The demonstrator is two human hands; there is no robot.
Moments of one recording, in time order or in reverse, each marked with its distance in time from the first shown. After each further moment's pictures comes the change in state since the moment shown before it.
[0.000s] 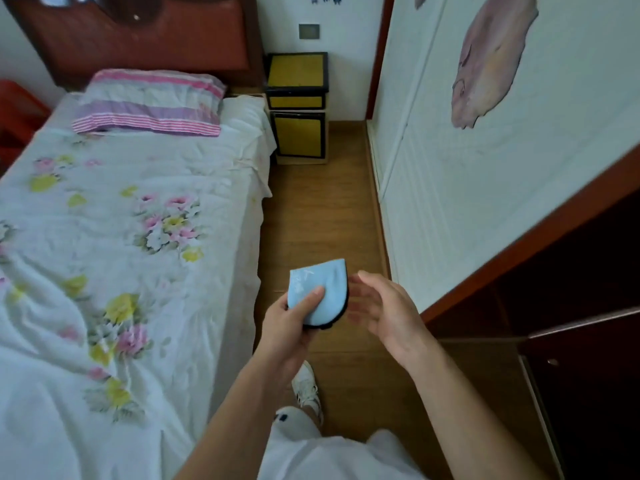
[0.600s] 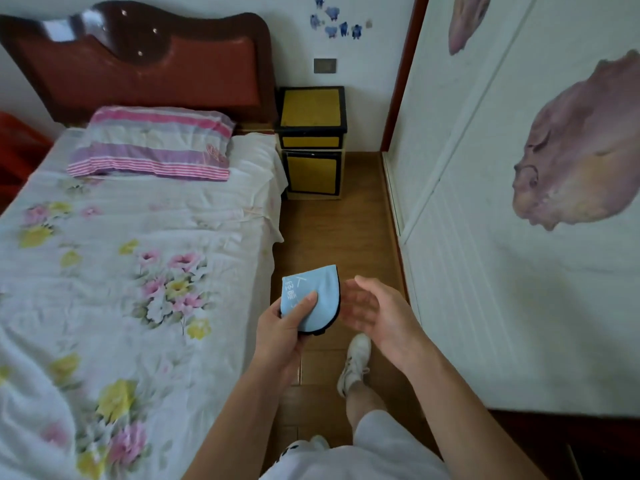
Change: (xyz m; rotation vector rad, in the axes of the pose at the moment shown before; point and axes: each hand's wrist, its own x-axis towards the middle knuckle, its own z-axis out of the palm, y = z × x) left_hand 0.206 0.175 0.007 0.060 0.108 0.068; right_hand 0.220 -0.134 0.105 0.023 -0.012 0.037
